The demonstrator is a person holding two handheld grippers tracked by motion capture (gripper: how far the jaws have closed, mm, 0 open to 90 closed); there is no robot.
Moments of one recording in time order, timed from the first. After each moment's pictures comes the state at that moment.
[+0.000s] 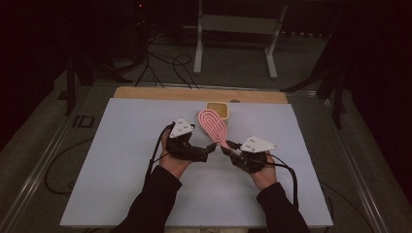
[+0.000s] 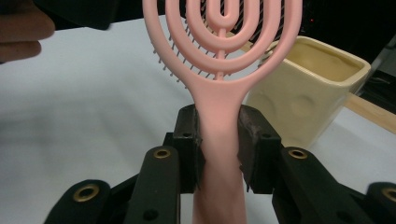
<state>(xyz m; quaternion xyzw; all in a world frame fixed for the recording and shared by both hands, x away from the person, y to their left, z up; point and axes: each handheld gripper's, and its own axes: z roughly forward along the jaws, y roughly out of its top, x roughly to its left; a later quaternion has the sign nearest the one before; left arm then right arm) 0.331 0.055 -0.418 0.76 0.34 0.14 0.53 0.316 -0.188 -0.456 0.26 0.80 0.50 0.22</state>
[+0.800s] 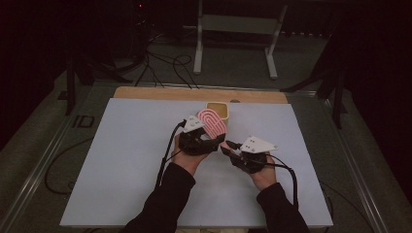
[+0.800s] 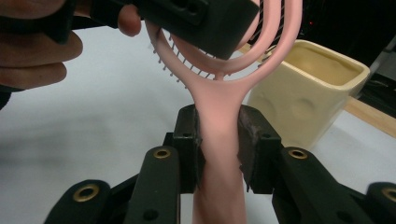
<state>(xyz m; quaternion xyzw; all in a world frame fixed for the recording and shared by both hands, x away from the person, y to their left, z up) 0.341 0.026 -0.420 0.74 0.38 0.12 0.54 0.314 -0.187 -0.455 0.26 0.80 0.50 0.23</state>
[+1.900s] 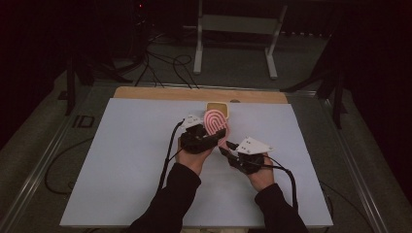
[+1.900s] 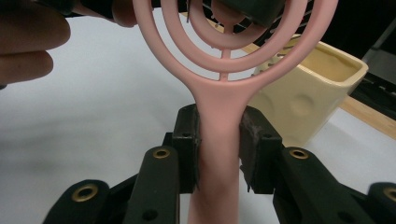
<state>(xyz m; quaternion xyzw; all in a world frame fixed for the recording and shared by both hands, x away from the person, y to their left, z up) 0.342 0.023 -0.418 0.71 0.41 0.08 0.57 0.313 -0.180 -0.458 0.26 0.80 0.48 0.24</state>
